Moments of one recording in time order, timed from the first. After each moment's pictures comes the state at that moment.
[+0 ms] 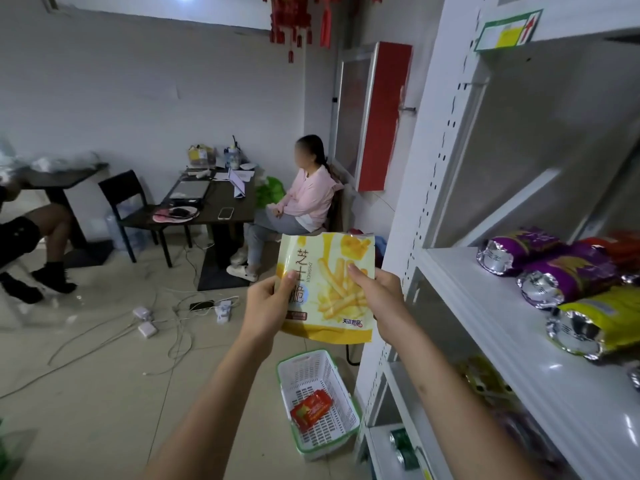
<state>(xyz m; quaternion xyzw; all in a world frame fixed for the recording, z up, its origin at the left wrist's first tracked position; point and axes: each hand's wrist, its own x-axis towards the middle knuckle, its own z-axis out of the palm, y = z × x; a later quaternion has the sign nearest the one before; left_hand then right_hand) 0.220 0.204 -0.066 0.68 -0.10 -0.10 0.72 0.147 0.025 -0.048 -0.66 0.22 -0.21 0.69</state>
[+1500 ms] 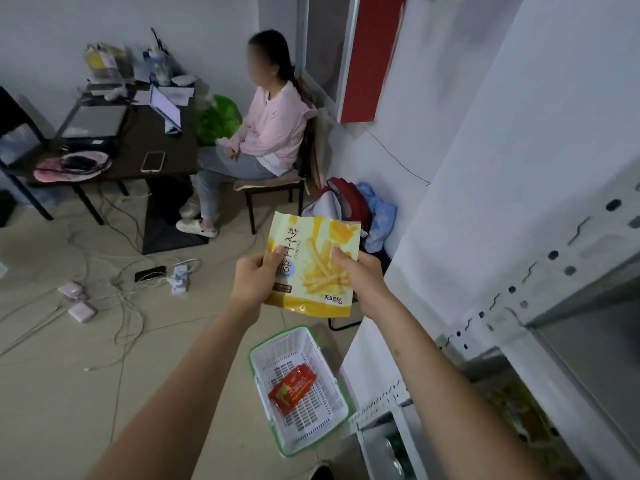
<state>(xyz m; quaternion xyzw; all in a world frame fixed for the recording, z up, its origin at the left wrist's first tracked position) 0.530 0.020 -0.175 0.72 -0.03 -0.22 0.66 0.439 -0.151 -0.183 -0.61 0.32 -0.16 0.71</state>
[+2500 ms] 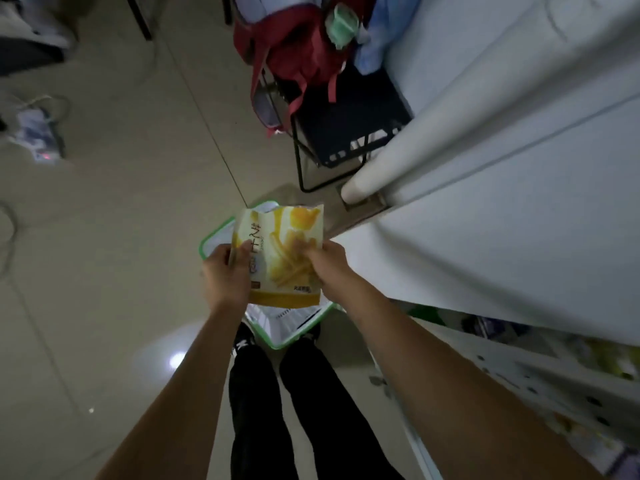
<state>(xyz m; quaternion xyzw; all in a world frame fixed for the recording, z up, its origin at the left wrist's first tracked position) 0.604 -0.012 -0.567 0.85 0.06 -0.28 0.45 0.511 -0.158 -0.548 -0.46 0.58 0.04 0.66</state>
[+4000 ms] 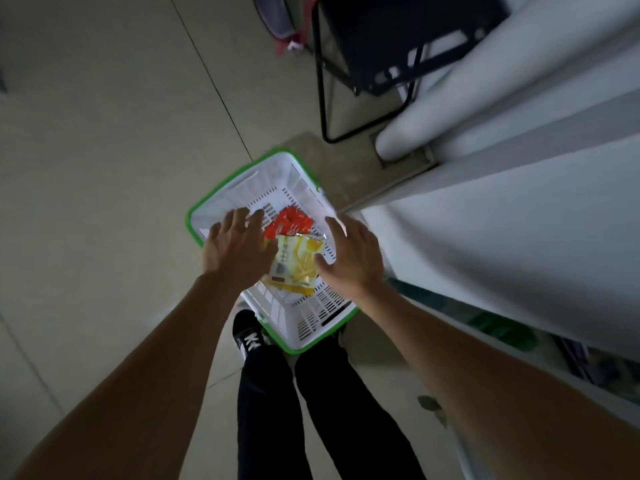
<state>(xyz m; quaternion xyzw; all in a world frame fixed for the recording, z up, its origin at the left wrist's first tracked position) 0.638 -0.030 -0.790 0.88 -0.36 -0.31 0.06 0.474 -0.171 -0.788 -0.89 0.36 0.20 0.21</state>
